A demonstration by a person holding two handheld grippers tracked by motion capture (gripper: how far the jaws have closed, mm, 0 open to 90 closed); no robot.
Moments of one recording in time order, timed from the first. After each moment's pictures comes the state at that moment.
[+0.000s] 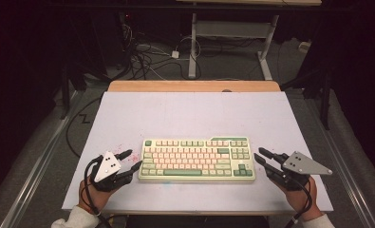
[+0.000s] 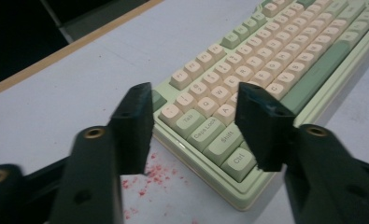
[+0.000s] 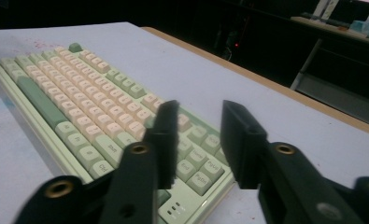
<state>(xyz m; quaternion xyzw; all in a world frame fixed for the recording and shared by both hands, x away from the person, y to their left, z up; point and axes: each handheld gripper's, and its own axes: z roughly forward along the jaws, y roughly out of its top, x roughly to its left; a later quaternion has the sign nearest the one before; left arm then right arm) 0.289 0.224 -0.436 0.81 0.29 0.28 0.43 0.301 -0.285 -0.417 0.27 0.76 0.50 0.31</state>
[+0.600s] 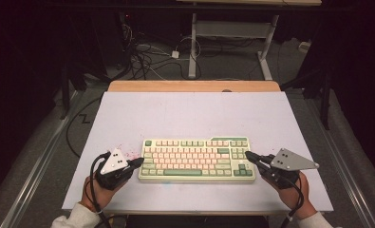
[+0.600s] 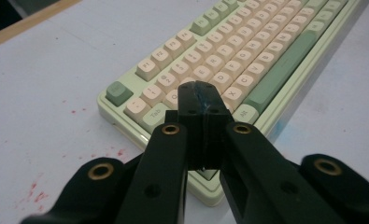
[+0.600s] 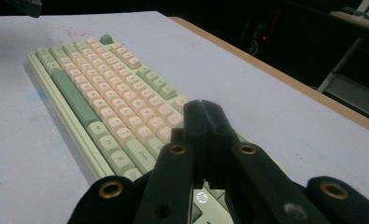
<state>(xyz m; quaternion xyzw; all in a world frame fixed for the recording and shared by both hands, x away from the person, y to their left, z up) 0.298 0.212 -0.430 0.84 0.29 0.20 0.41 0.305 -0.259 -0.408 0.24 0.80 0.48 0.28</state>
